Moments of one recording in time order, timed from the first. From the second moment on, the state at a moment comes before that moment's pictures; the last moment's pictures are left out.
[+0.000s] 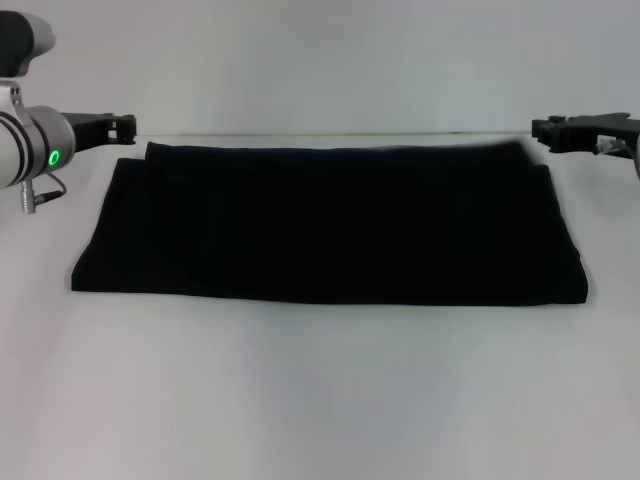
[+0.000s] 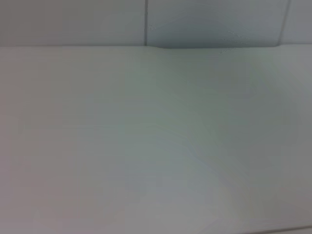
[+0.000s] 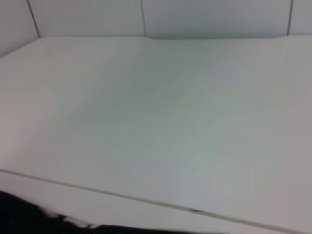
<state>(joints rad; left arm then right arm) -0.90 -2.08 0.45 0.47 2.46 0.45 -1.93 0.89 2.00 -0.45 -0.39 -2.27 -0.68 1.69</state>
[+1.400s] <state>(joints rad) -0.63 -2.06 0.40 0.83 2.47 1.34 -2.22 0.63 1.88 -0.45 -0.53 -2.12 -1.36 1.92</state>
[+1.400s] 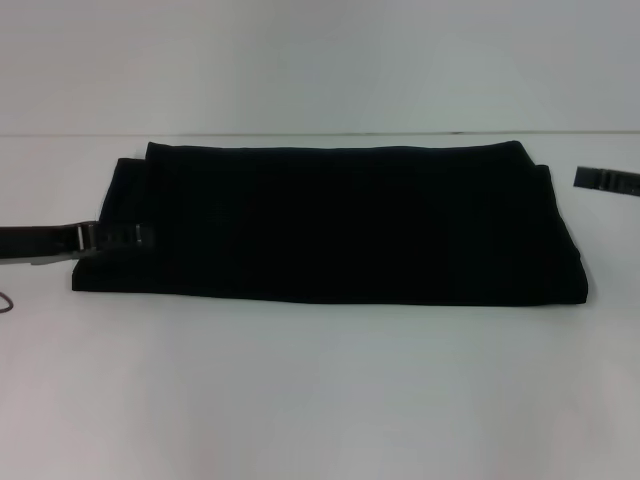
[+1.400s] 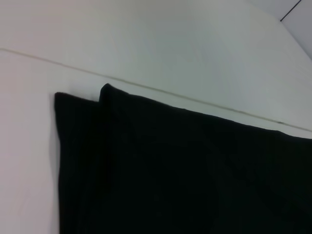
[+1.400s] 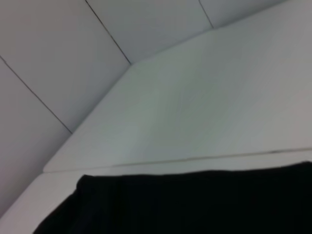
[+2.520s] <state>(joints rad) -0.63 -2.06 0.40 0.75 2.55 1.10 -2.25 0.64 1.89 -0.47 -0.54 -2.16 -1.31 1.93</state>
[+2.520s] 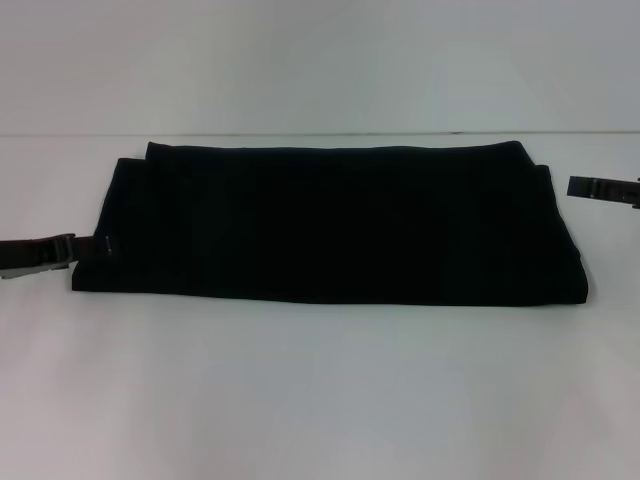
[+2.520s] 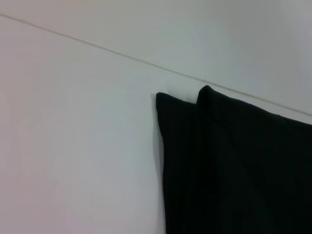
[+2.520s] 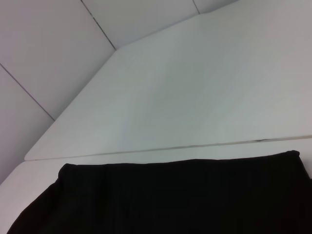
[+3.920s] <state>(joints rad) -0.63 -2.06 0.43 0.76 2.60 1.13 -2.22 0.64 1.89 -0.47 -0.54 -2.16 -1.31 1.92</state>
